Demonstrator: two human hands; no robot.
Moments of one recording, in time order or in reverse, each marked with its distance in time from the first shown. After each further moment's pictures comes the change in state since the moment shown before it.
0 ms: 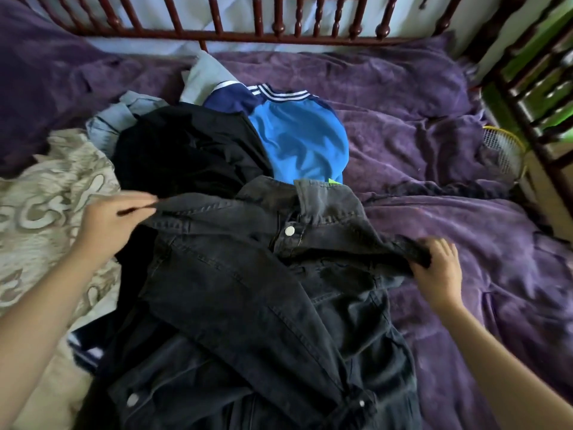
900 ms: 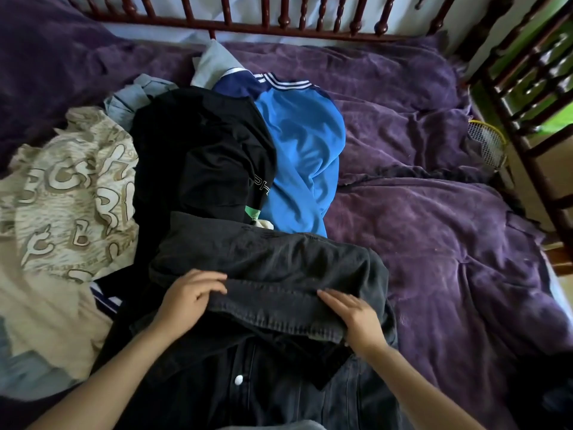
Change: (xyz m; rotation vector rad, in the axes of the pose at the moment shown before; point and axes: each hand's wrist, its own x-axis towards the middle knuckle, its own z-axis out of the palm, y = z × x) left_hand -0.186 0.002 0.066 0.032 -0.253 0.297; right_hand -0.165 -0.050 0.021 0.078 -0.504 -0.511
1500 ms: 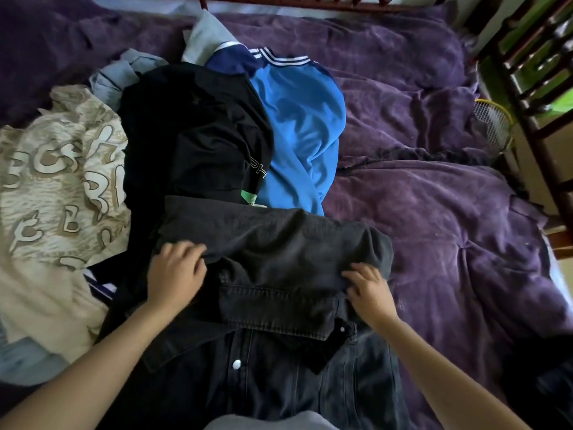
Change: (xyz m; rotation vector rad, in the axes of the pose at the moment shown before) left_hand 0.013 -0.002 -0.002 0.567 -0.010 -0.266; right_hand 0.008 0.025 -0.004 -0.032 -0.039 0.415
